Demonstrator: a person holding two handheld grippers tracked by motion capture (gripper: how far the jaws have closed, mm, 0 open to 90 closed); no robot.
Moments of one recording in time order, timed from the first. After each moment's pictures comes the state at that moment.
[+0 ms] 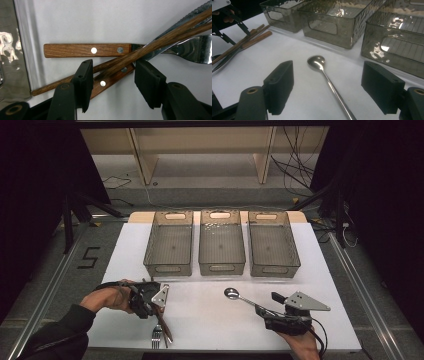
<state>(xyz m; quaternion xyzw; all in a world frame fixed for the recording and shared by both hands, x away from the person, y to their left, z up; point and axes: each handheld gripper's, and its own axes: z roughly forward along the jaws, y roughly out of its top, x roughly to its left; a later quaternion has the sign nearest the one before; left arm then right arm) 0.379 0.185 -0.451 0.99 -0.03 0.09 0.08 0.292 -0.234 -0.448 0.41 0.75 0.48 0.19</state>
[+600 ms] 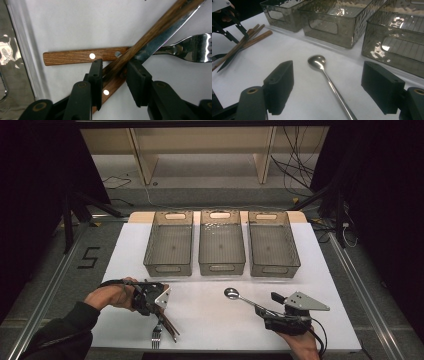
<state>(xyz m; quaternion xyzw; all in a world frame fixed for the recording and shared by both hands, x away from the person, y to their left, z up) 0.379 0.176 -0.448 0.99 -0.07 0.09 0.06 0.292 -0.234 -0.448 0.41 0.75 0.48 0.19</state>
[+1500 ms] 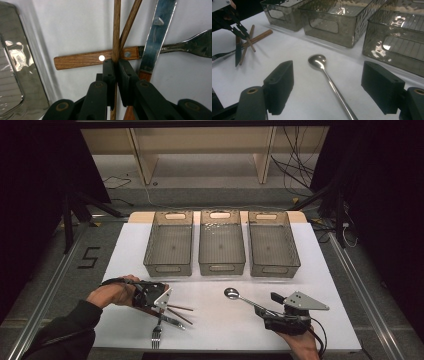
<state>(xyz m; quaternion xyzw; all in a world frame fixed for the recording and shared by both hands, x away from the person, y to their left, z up) 0.383 0.176 -0.448 0.99 -0.11 0.12 0.06 0.293 -0.233 -0.449 0.41 0.75 0.48 0.19</state>
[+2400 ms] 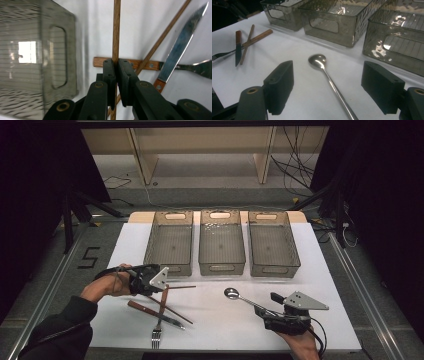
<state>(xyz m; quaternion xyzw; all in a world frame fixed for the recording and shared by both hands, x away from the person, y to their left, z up) 0.399 0.181 -0.399 0.98 -0.01 0.15 0.13 0.293 -0.233 -0.449 0.41 0.75 0.48 0.19</state>
